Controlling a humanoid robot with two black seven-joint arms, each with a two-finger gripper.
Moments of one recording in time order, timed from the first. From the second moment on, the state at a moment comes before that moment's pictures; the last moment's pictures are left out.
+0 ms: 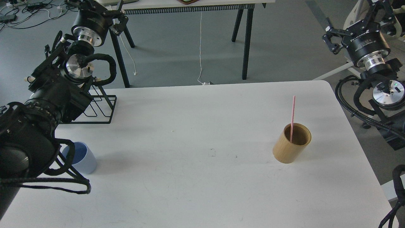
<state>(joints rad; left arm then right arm) -1.17 0.08 -0.59 -0.10 -0.35 -0.49 -0.26 0.86 -0.41 0.92 0.57 0.12 0.49 0.20</state>
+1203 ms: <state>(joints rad) -1.19 0.28 -0.30 -0.11 -0.17 -0.49 -0.24 0.85 -0.44 0.92 0.62 0.12 0.49 0.20</state>
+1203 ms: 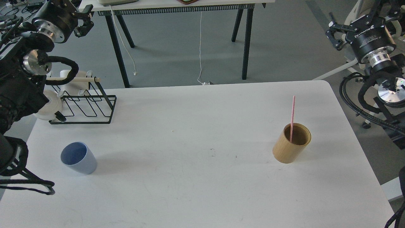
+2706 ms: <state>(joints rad) -0.90 1.27 -0.29 -1.42 1.16 -0.49 -0.44 0.85 -0.44 0.93 0.61 0.12 0.49 0.21</state>
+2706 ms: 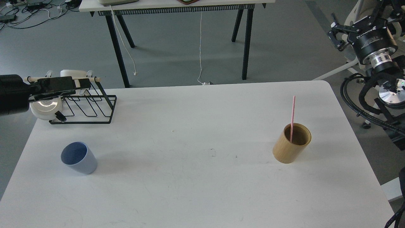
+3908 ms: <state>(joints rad) -0.60 1.08 -0.09 -1.08 1.44 -0.02 -0.49 0.84 -0.43 0.93 0.61 0.12 0.49 0.22</state>
